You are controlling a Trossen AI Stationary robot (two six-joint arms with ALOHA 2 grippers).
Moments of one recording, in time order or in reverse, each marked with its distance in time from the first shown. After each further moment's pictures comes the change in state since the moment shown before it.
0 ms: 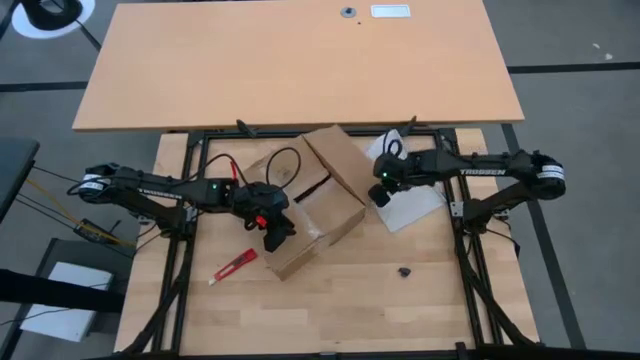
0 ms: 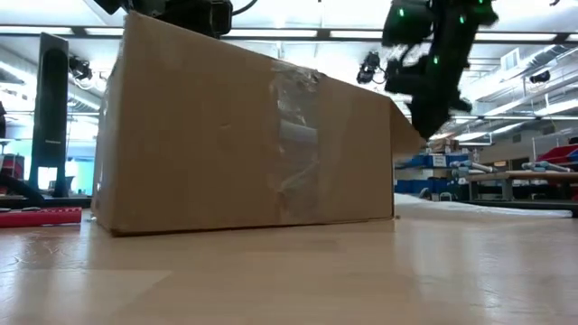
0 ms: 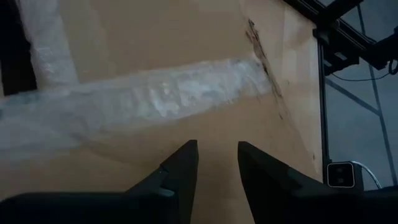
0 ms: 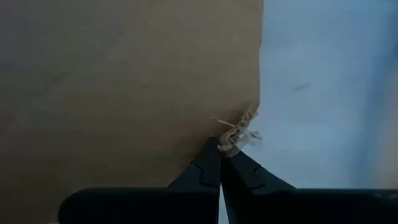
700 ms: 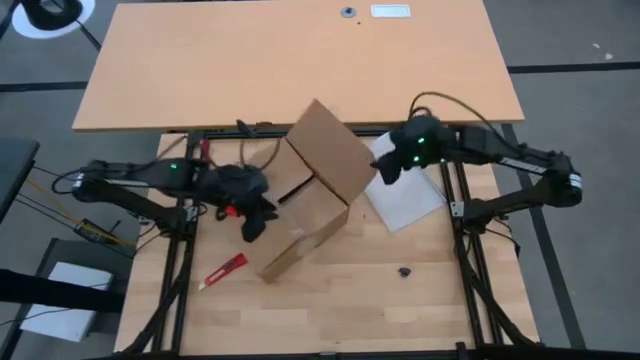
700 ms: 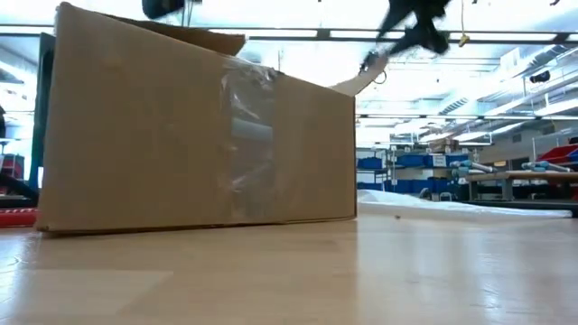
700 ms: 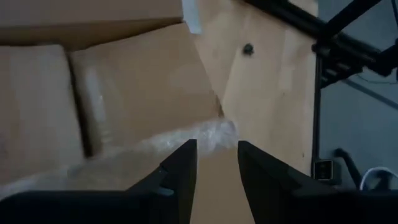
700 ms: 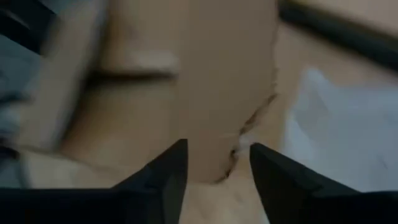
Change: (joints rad) left arm -0.077 -0.089 0.426 -0.546 -0.181 0.000; right arm -0.049 -0.178 0.319 0.015 -0.197 -0.034
